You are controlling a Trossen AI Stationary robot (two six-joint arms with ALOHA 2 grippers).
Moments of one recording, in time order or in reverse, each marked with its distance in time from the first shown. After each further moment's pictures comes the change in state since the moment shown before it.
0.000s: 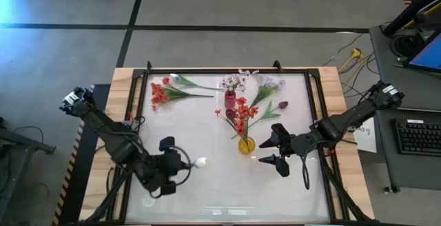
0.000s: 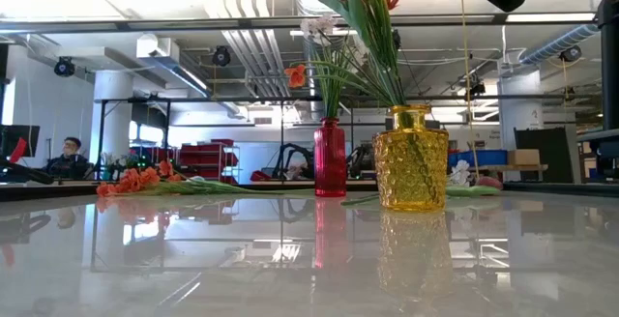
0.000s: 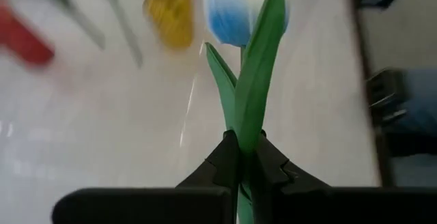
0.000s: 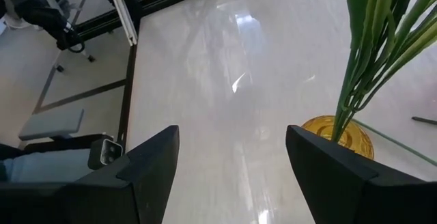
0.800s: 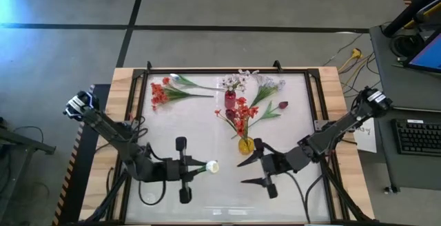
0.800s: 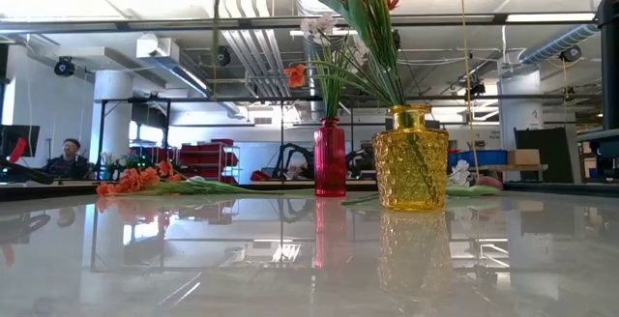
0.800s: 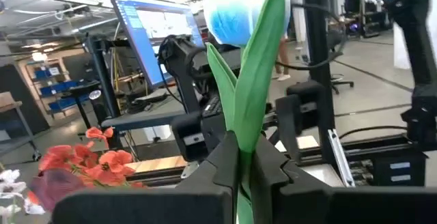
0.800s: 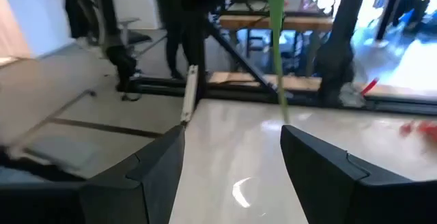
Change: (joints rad) left arm 0.027 0.094 -0.148 1.312 -0.258 0.949; right arm 0.079 0.280 0.067 0.643 0.037 -0.534
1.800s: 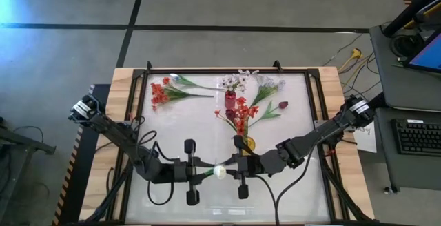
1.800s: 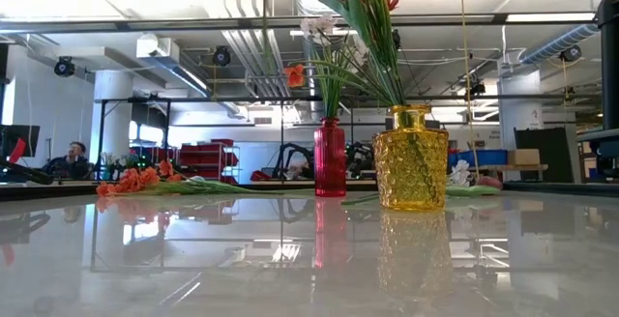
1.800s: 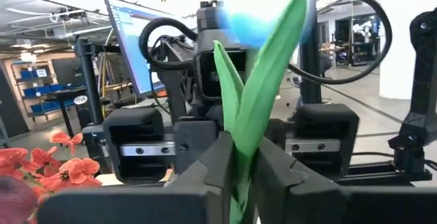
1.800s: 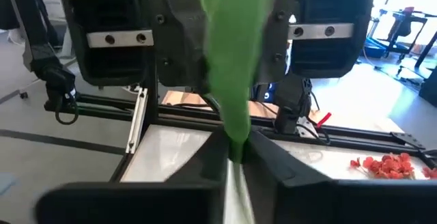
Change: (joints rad) left arm 0.033 0.092 0.000 0.176 0.076 -0.034; right arm -0.073 0.249 0.337 -0.068 0.082 -0.125
